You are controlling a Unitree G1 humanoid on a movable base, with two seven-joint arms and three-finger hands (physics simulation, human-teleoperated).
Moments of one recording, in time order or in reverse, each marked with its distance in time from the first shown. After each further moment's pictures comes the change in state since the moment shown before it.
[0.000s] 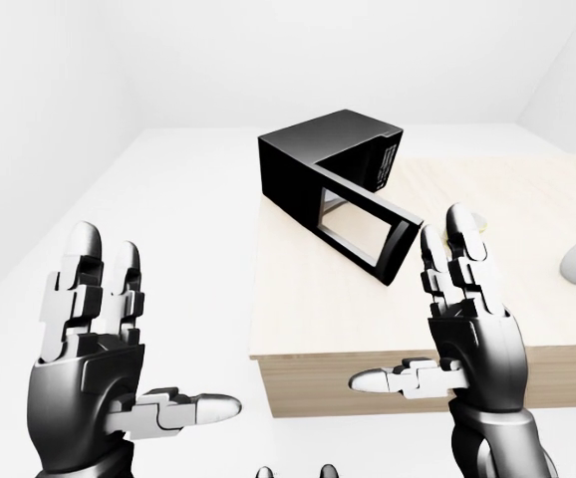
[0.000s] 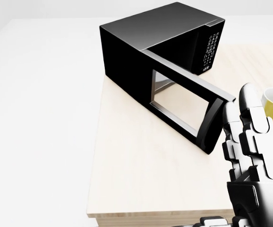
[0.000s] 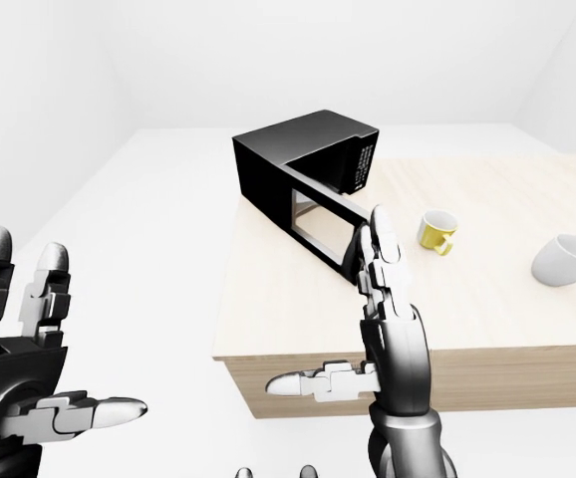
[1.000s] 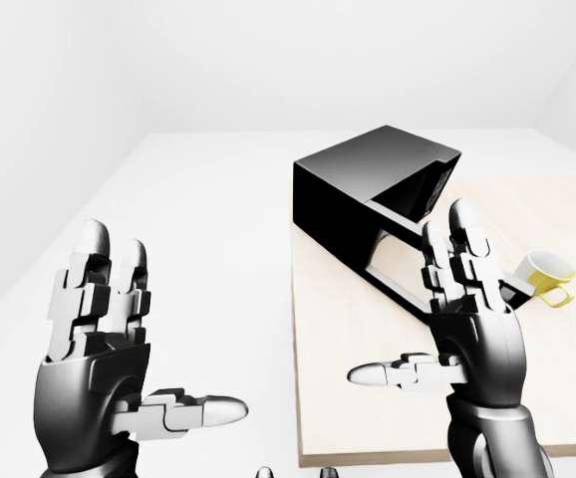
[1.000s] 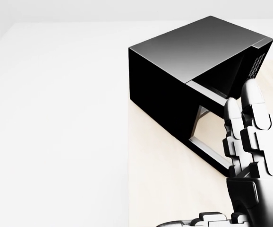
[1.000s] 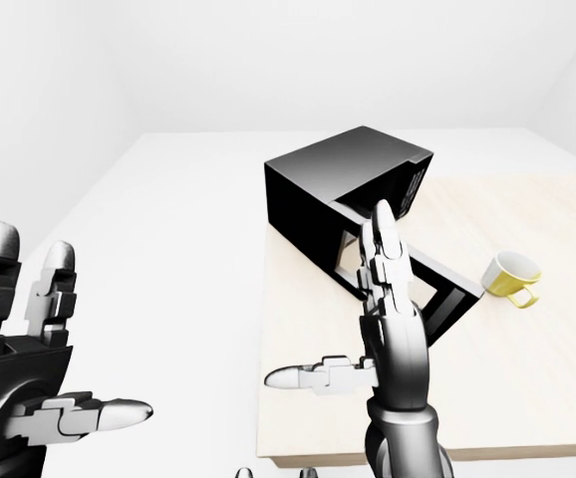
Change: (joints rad) left arm 0.008 0.036 -0.047 -0.014 0.013 0.000 0.033; right arm -0.026 0.002 0.011 0.009 -0.006 0.000 -0.031
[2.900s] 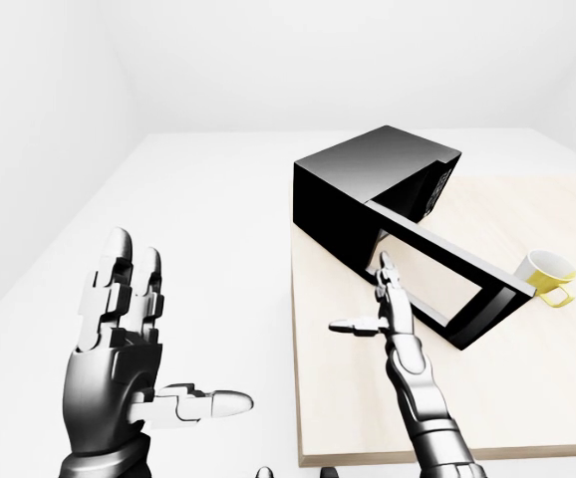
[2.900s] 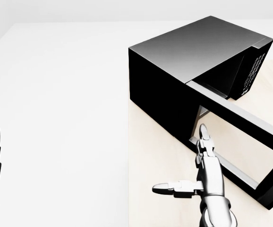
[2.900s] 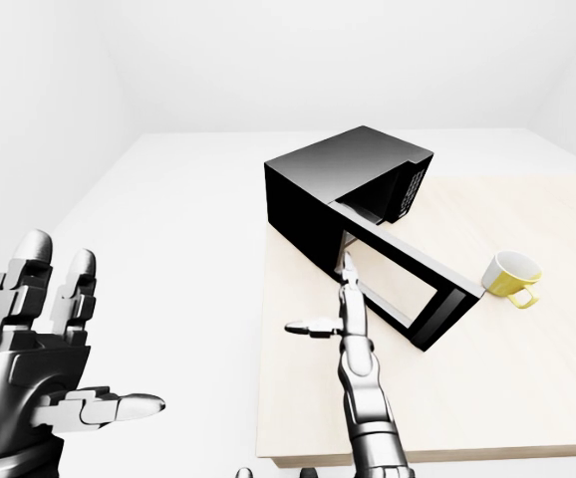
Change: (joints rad) left arm 0.000 0.014 -0.028 0.069 0.027 0.000 0.011; right arm -0.458 0.035 -0.190 1.176 0.061 -0.175 -0.052
